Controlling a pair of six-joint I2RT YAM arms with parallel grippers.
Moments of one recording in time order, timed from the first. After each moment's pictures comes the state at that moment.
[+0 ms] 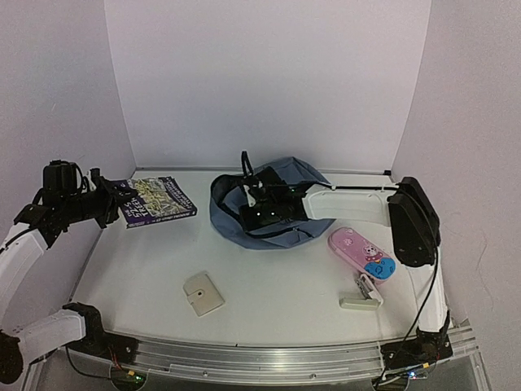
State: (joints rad) left arm -0.09 0.82 0.80 -0.43 0.49 -1.04; right arm 0.90 2.18 1.74 -0.34 0.09 0.35
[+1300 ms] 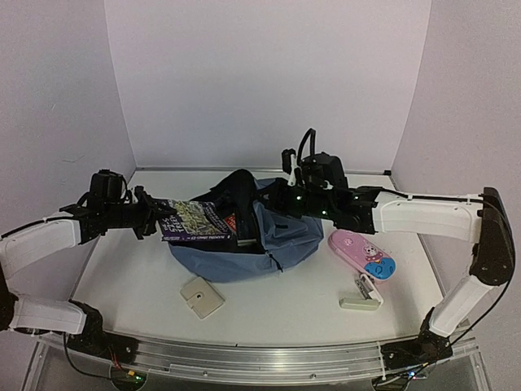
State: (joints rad) left arm -0.31 1.11 0.70 -0.13 0.51 -1.18; right arm 0.91 1.64 1.23 0.05 0.02 0.78
